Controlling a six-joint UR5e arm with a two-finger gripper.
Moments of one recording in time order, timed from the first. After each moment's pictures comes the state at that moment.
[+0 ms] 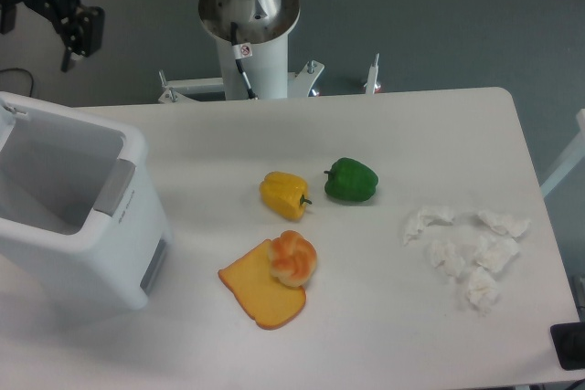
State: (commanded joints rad) arm 1.97 -1.41 -1.70 -1.27 1.12 0.28
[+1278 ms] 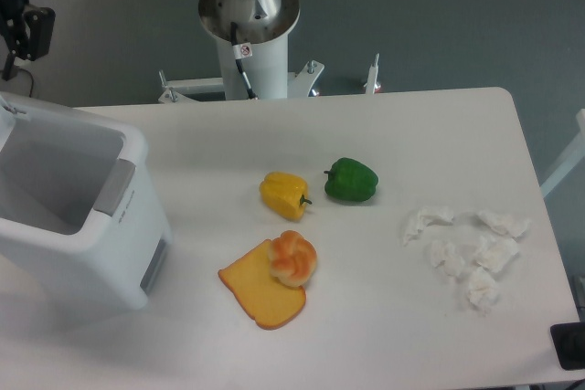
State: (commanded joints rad) arm 1.94 -1.46 -1.66 -1.05 1.10 0.15
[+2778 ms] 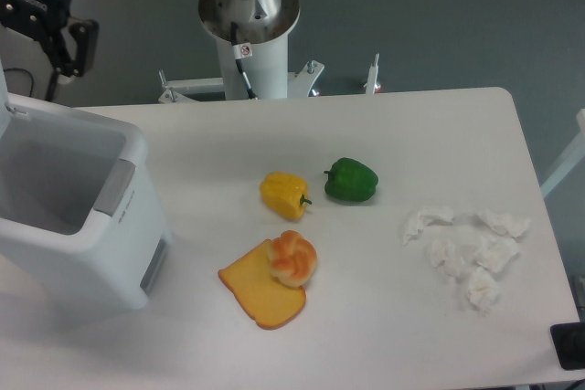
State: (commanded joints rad) arm 2.09 -1.51 -1.63 -1.02 1.11 0.12
